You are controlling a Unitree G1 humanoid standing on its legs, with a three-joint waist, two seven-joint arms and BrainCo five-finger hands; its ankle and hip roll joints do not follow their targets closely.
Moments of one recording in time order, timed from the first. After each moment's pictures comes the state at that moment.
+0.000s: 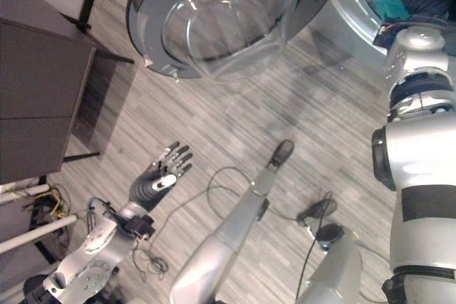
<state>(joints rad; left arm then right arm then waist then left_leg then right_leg) 0.02 0.74 -0.48 -0.29 -0.97 -0.19 0.10 -1.53 -0.68 0.32 1.43 0.61 -0.08 -0.32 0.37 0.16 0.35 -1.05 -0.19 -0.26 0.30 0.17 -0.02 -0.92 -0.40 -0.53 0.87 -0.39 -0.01</state>
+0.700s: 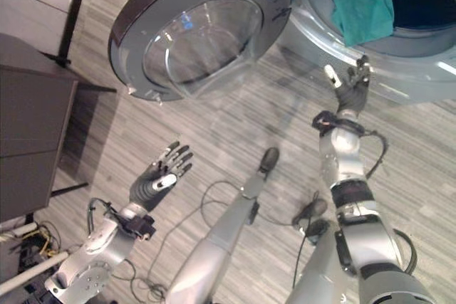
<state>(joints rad) 0.02 0.69 -0.48 -0.29 -0.98 -0.20 0.10 -0.69 -0.35 0.07 0.68 0.69 -0.35 -0.35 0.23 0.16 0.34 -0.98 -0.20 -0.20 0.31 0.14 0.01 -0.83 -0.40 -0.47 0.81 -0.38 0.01</state>
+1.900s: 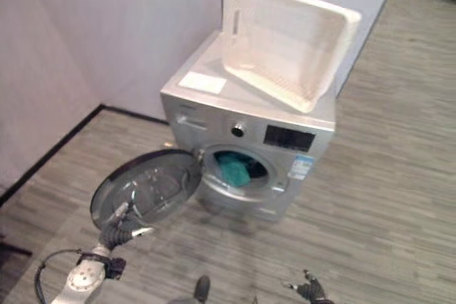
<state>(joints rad) 0.14 0.52 -0.12 0.28 0.12 -0.11 0.20 0.14 -0.24 0.18 1.00 0.15 -0.11 -0.08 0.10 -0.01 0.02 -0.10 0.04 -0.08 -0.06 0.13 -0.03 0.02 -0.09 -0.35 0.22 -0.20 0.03</state>
